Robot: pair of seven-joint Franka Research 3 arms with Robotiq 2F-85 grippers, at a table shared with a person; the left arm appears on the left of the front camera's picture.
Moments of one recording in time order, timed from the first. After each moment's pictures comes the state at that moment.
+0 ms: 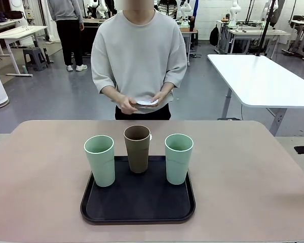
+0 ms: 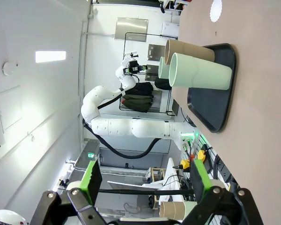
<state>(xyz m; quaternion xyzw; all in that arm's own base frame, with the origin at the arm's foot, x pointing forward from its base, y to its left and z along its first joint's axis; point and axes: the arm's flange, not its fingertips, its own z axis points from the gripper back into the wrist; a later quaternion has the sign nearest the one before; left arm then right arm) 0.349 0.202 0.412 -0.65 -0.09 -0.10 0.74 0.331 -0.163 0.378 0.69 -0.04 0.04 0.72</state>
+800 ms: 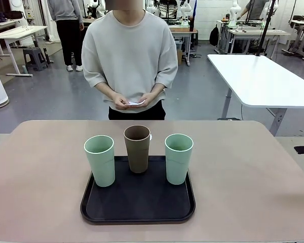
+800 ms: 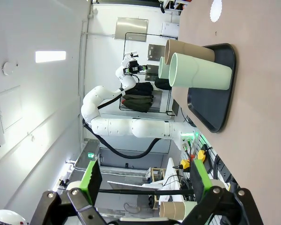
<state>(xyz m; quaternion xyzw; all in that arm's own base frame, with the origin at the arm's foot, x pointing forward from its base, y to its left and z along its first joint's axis) 0.349 0.202 0.412 -0.65 -0.09 -0.10 0.74 0.331 -0.163 0.378 0.69 -0.04 0.04 0.72</state>
